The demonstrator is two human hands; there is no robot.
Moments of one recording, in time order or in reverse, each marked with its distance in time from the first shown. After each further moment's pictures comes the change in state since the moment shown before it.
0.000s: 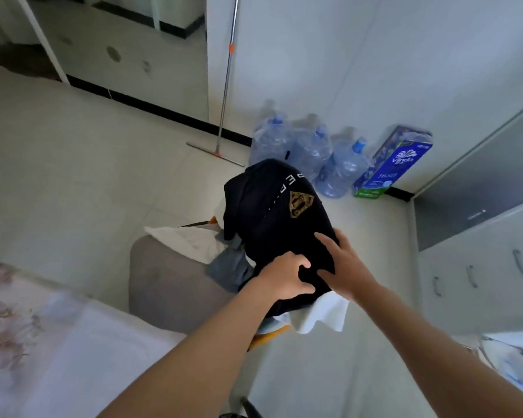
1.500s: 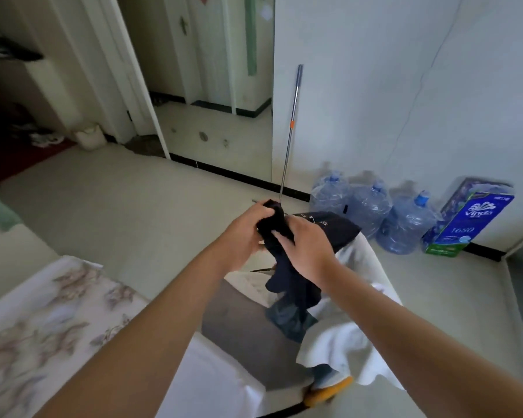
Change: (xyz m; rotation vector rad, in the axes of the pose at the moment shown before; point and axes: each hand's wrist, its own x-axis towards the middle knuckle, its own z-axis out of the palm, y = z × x) left_hand -0.161 0.037 -0.206 -1.004 0.443 0.031; right_hand 0.010 -0.253 -0.061 0.213 0.363 -0.520
